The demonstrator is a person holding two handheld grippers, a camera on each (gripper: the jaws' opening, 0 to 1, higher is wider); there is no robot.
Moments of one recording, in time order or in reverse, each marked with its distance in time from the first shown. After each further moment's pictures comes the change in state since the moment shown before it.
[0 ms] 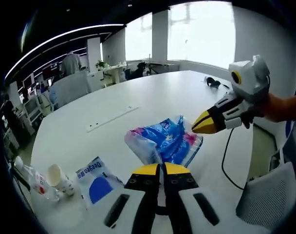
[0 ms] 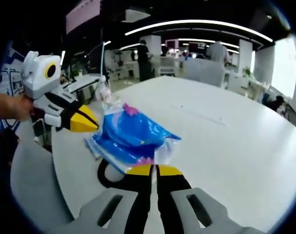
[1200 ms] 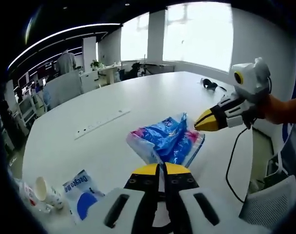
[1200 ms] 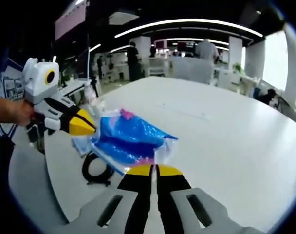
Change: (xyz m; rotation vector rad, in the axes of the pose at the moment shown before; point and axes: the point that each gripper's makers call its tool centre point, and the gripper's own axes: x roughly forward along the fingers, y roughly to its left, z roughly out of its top) left arm 0.049 -0.016 0.026 -0.004 -0.007 -0.050; right arm -0.017 -0.061 -0.009 0.059 -0.012 -0.064
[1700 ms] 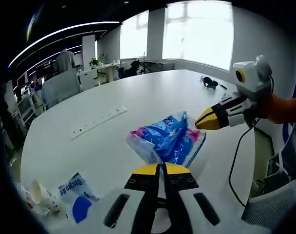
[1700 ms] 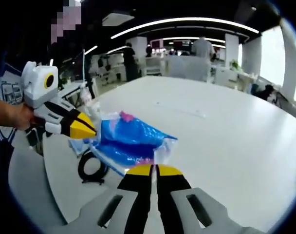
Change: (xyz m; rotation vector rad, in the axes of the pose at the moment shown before) left arm 0.022 -0.004 -0.004 0.003 0.029 -0.001; right arm 0.002 -0.015 -0.008 0.032 0.004 -0.005
